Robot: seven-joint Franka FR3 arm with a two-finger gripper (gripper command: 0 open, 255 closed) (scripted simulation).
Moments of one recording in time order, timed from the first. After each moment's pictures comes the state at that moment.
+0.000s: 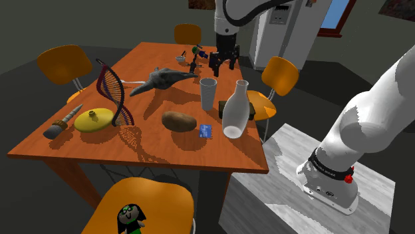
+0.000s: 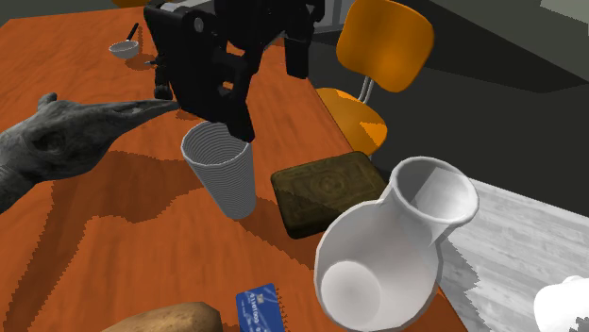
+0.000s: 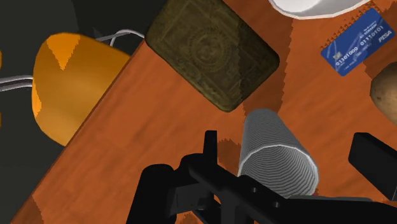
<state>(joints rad) 0.08 -0.16 0.11 -2.13 -0.07 1.95 0.27</state>
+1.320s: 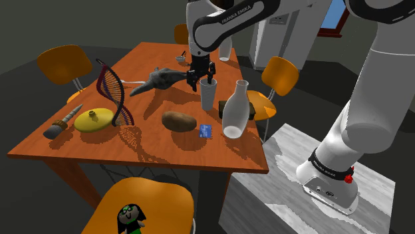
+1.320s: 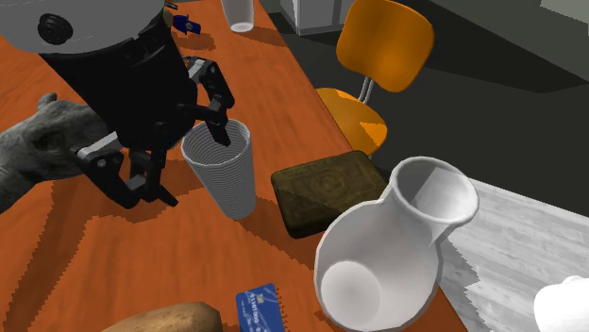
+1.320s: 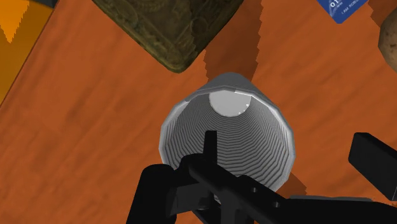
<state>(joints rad) 0.12 0.19 0.14 -1.93 -0.12 2.06 0.34</state>
